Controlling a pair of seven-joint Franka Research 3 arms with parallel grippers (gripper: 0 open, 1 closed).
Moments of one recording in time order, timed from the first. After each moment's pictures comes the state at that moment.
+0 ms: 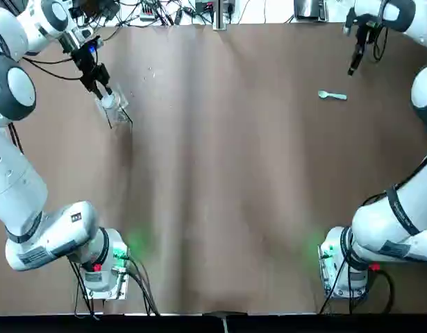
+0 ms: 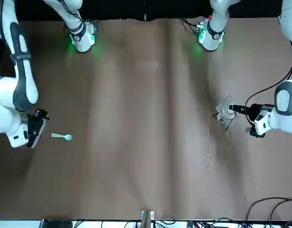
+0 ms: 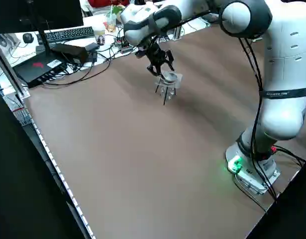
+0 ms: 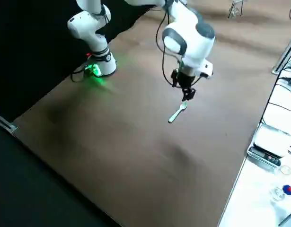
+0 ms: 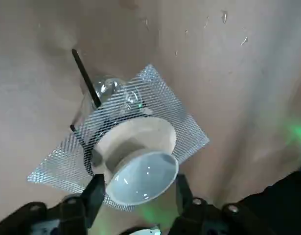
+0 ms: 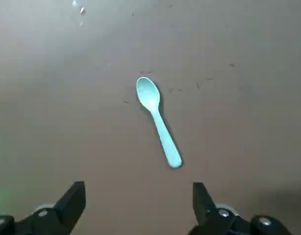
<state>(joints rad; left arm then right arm) 0.34 0.47 -0.18 -1.71 -0.24 1.61 0.35 -0.17 0.44 0.04 -1.70 -0.07 1.94 -1.22</state>
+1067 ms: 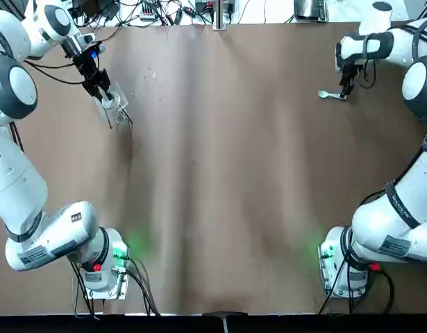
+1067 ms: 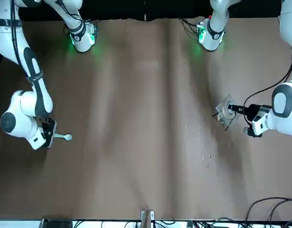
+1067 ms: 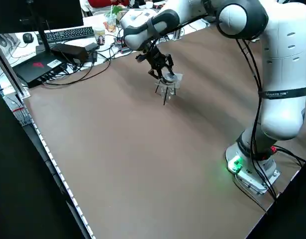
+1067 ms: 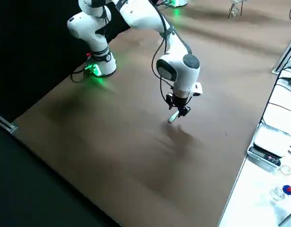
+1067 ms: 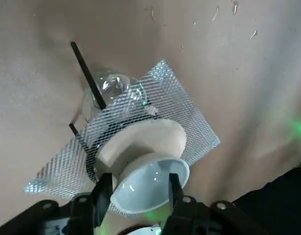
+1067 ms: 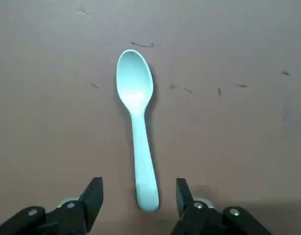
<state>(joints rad) 0.34 0.49 -0.17 -1.72 -0.24 1.61 0.35 -0.20 0.56 0.04 -1.87 -0.12 2.34 -1.45</state>
